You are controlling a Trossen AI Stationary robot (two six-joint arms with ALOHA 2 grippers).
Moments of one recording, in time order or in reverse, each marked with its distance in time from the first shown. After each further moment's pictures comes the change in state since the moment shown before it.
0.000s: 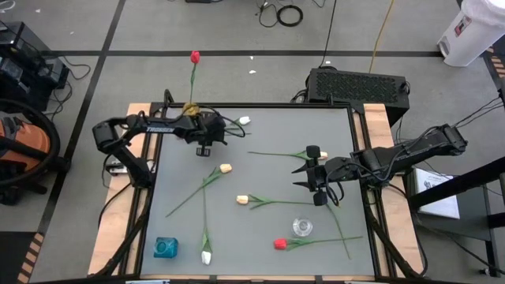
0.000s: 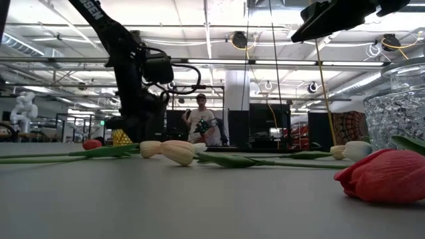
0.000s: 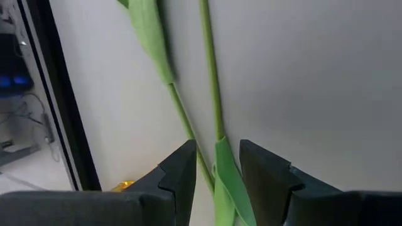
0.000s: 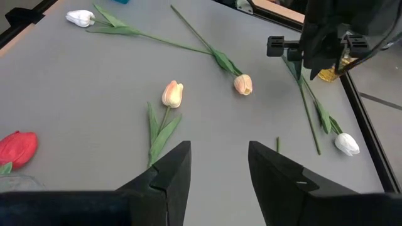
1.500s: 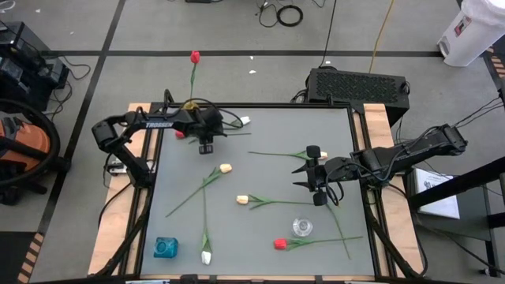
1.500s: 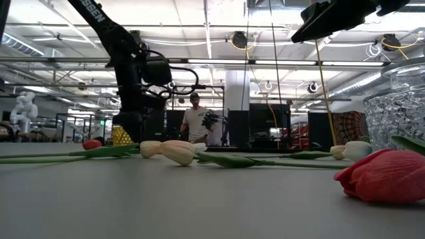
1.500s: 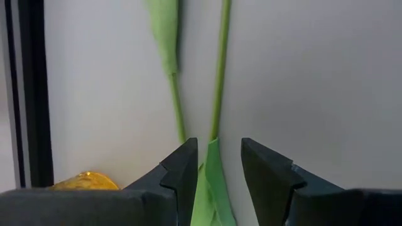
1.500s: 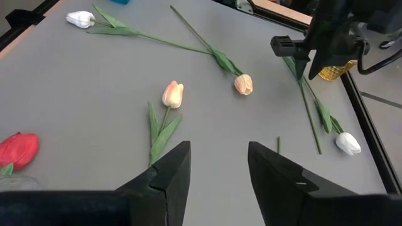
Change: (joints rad) left arm 0.085 0.003 0.029 -0.040 0.151 -0.176; right arm 0.000 0.000 0.000 0.000 0.000 0.012
